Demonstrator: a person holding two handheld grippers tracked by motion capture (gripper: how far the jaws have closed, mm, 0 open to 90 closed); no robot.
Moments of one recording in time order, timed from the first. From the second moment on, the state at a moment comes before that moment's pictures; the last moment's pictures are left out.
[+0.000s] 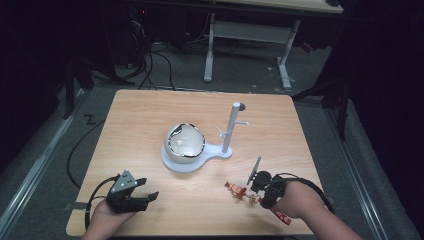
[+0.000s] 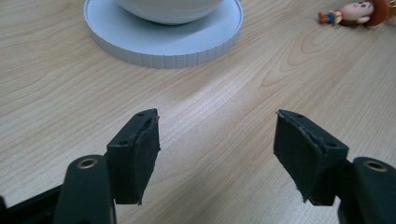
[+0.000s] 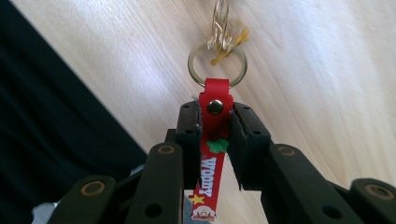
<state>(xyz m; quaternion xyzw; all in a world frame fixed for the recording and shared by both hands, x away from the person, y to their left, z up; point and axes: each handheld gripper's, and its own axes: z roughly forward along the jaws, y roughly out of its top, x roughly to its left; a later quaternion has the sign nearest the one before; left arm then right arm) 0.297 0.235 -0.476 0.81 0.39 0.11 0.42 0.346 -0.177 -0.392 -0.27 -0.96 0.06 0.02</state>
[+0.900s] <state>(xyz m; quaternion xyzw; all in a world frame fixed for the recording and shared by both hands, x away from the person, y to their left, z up) 0.298 0.234 -0.476 0.81 0.39 0.11 0.42 0.407 -0.177 -0.258 -0.32 -0.95 0.04 -0.05</state>
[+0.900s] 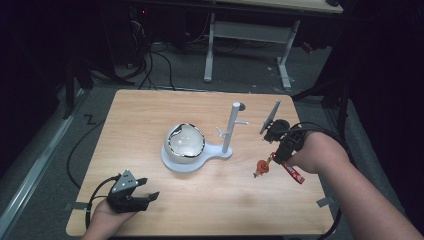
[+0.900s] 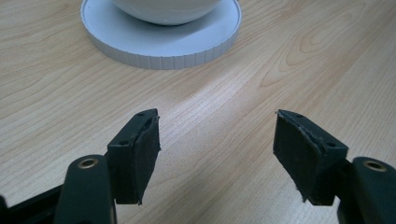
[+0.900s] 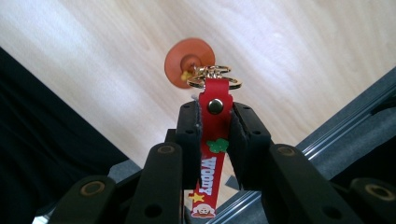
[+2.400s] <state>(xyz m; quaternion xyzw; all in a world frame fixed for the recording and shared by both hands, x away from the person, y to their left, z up) 0.297 0.235 -0.476 0.81 0.38 0.11 0.42 0.473 -0.119 -0.236 -0.34 -0.93 -0.02 -0.12</state>
